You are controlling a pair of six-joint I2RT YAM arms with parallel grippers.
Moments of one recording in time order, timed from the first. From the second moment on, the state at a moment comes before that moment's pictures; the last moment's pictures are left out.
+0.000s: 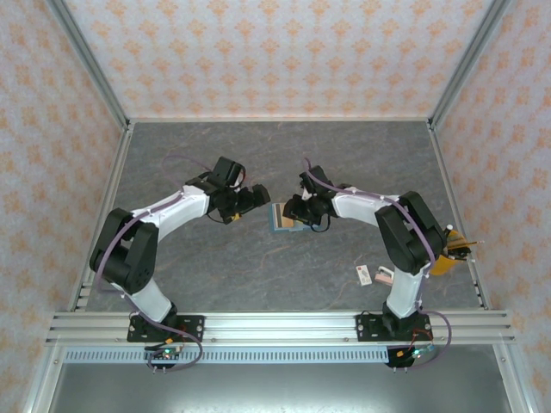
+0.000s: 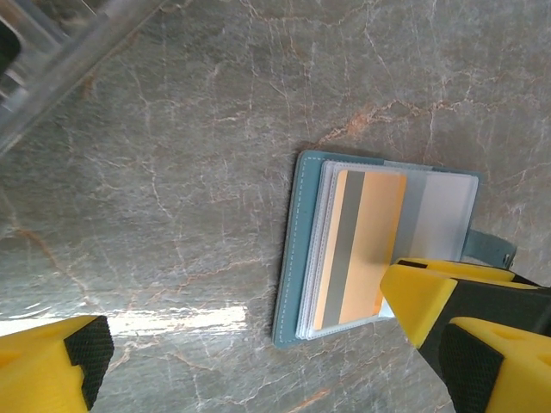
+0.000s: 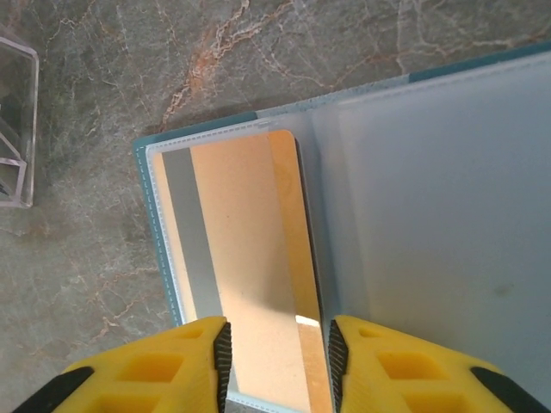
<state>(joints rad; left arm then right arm) -0.40 1.66 1.07 -0.46 0.27 -0.84 0.55 1.84 1.08 -0.29 -0.34 0.77</state>
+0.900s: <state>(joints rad) -0.46 1.78 1.14 -0.39 0.34 -0.85 0.54 1.79 1.04 -0.24 -0.33 0.81</state>
